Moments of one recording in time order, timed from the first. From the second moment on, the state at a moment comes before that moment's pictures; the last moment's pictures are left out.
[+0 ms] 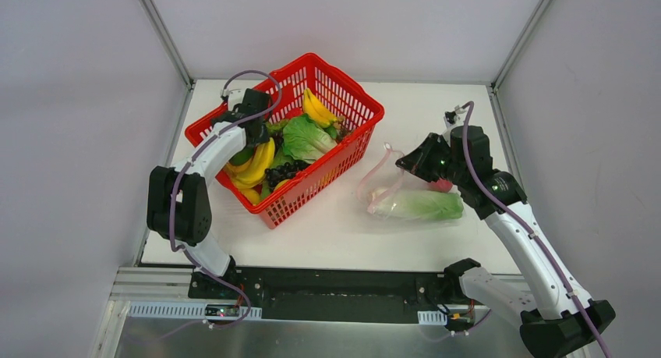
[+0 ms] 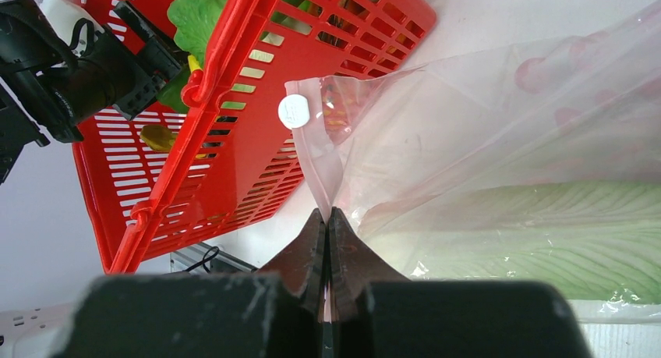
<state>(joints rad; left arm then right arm) -0.25 1.66 1.29 -0.67 -0.66 -0.49 0.42 0.94 1.03 -0.64 -0.18 0.77</state>
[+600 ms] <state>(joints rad) -0.21 1.59 1.21 -0.48 -0.51 -0.44 0.42 0.94 1.03 -0.64 -0.18 0.77</state>
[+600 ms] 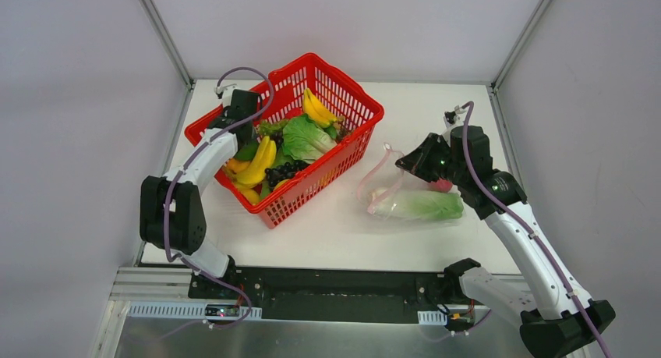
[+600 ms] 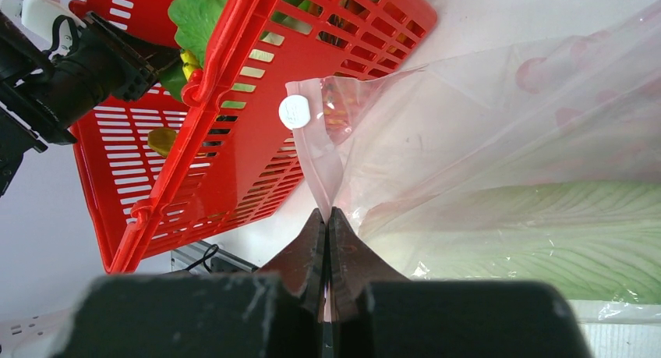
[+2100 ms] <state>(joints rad) -0.17 1.49 1.08 -0.40 -0.30 -0.42 0.42 0.94 1.03 -0.64 -0.19 0.77</state>
